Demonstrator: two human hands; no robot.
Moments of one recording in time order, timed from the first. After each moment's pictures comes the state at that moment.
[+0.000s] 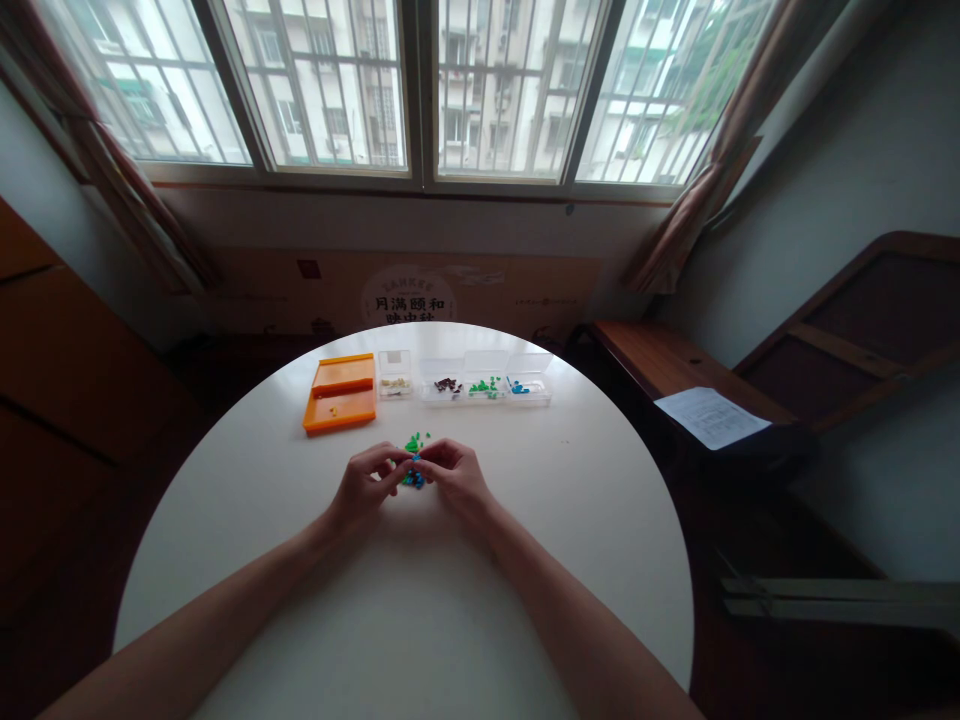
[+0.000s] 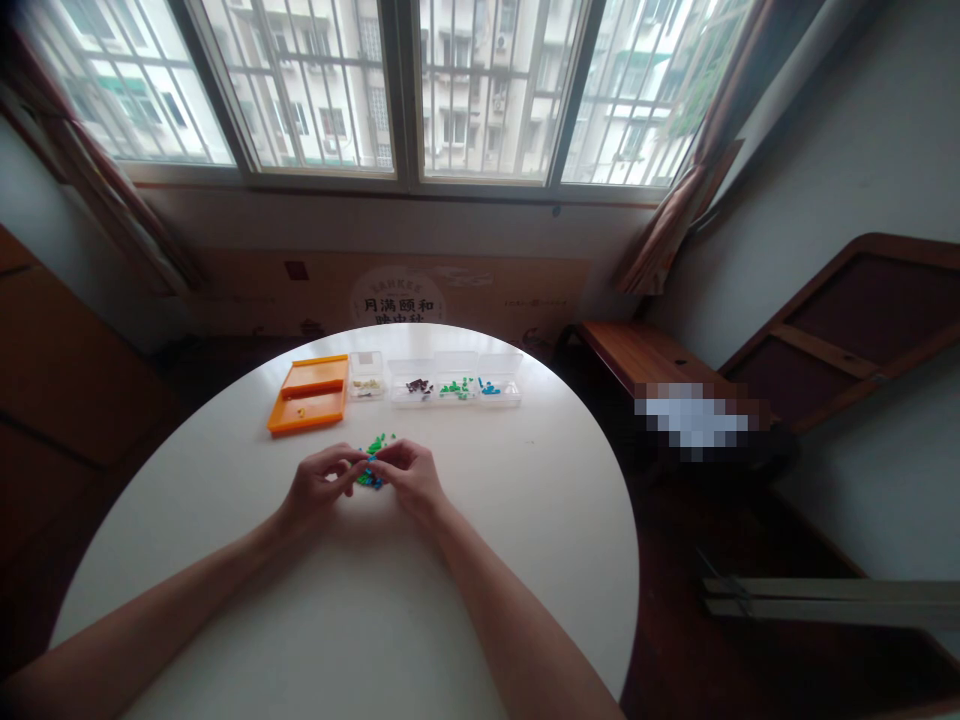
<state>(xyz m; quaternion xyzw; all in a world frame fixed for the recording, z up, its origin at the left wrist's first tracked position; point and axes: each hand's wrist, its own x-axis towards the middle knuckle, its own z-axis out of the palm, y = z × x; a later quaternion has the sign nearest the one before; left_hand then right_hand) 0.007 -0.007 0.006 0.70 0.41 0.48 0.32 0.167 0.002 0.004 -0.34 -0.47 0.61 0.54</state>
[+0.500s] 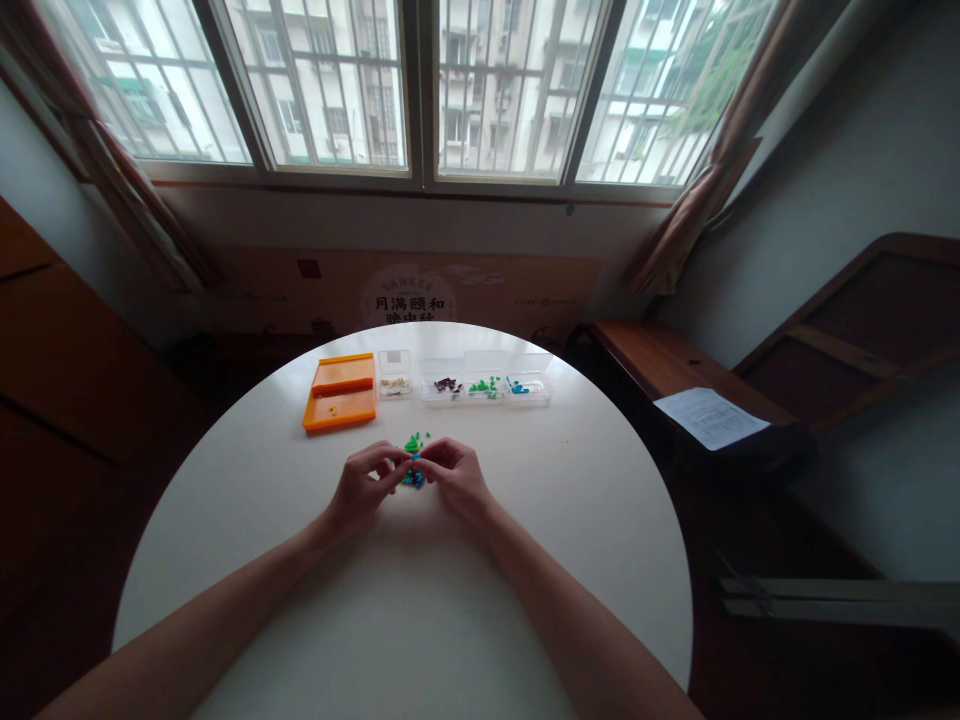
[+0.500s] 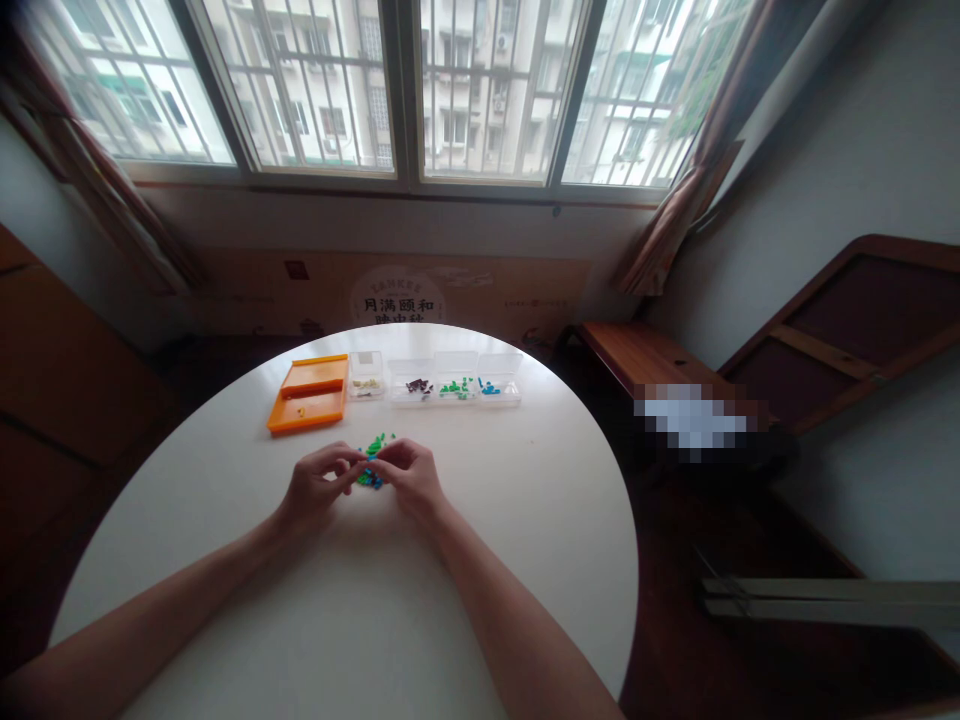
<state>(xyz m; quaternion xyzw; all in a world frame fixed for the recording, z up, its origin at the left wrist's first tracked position) 0.006 -0.007 0.004 0.70 0.41 0.50 0.30 0.167 0.002 0.001 -0.34 -0.47 0.60 0.55</state>
